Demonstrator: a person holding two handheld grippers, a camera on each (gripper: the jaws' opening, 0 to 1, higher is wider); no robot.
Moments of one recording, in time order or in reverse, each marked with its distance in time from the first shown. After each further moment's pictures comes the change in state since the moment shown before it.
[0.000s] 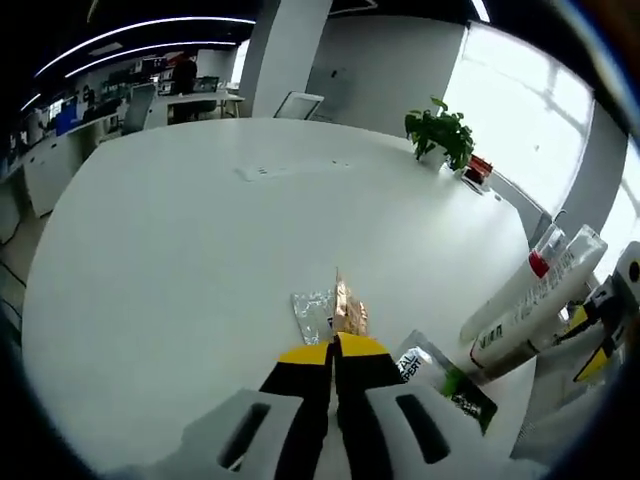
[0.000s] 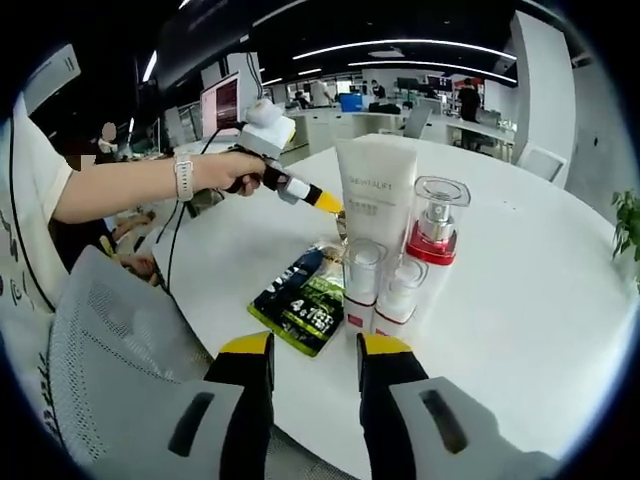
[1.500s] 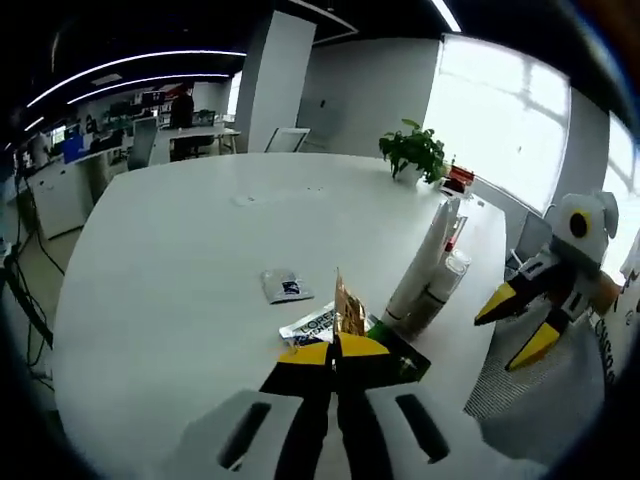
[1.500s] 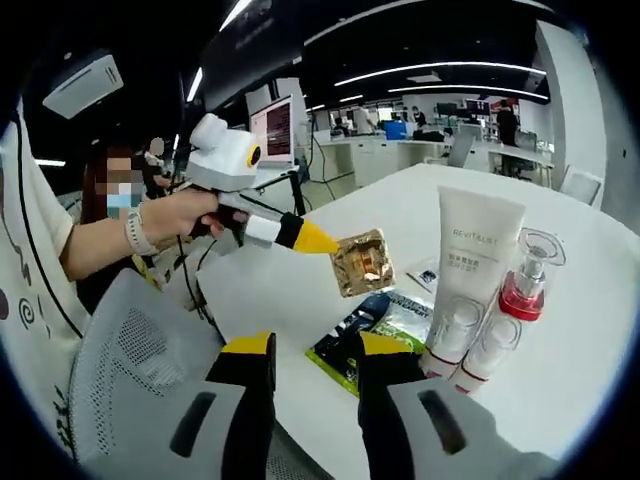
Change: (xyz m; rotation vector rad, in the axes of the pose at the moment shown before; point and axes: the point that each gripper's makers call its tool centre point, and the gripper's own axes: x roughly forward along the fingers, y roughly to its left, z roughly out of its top) left arm -0.113 -0.063 -0.026 0.018 -0.145 -0.025; right arm 0.025 0.055 0.035 -0.012 -0.129 0.189
